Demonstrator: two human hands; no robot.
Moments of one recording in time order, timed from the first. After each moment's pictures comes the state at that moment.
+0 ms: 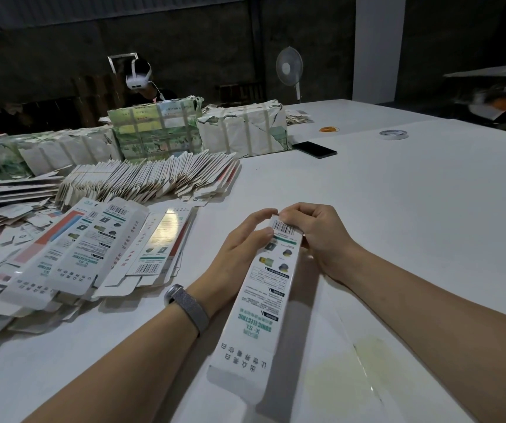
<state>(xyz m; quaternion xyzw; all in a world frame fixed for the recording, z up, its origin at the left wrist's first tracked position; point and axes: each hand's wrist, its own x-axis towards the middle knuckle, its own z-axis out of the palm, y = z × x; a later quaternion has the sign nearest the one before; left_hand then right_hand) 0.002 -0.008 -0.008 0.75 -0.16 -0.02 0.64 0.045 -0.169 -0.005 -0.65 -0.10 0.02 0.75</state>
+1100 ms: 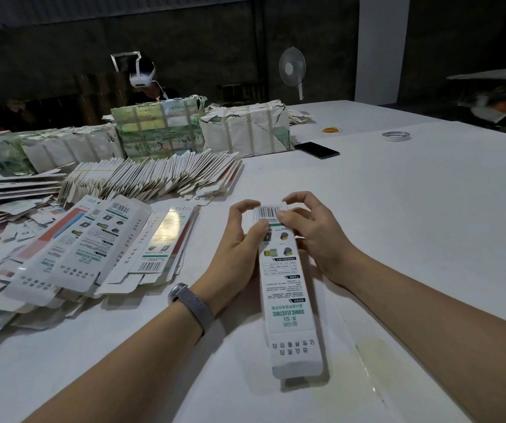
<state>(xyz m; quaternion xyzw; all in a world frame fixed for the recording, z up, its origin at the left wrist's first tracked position) 0.014 -0.011 -0.023 0.66 -0.16 0.04 0.73 0.049 -0.170 -0.015 -0.65 -0.17 0.02 0.74</state>
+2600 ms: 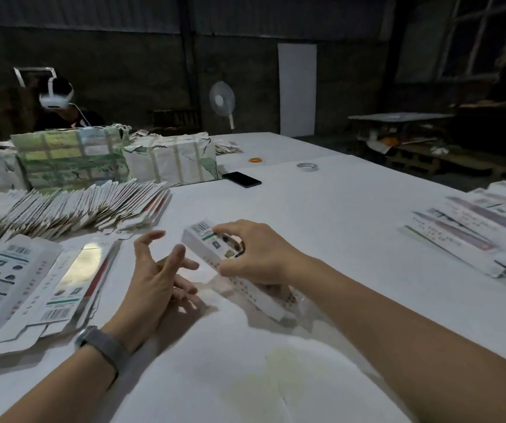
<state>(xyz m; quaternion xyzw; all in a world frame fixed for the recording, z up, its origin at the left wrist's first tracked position) 0.020 -0.001 -0.023 0.66 -0.11 0.07 0.74 0.018 -0.211 0.041 -0.93 -0.22 -0.06 0.28</state>
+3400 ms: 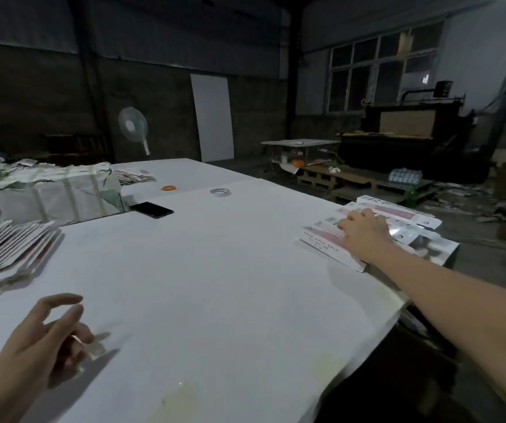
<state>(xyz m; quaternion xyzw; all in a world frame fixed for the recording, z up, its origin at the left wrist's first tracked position) 0.027 -0.004 -0.033 0.71 -0.09 0.04 0.69 -0.011 -0.564 0.031 -0.95 0.22 -0.17 -0.16</state>
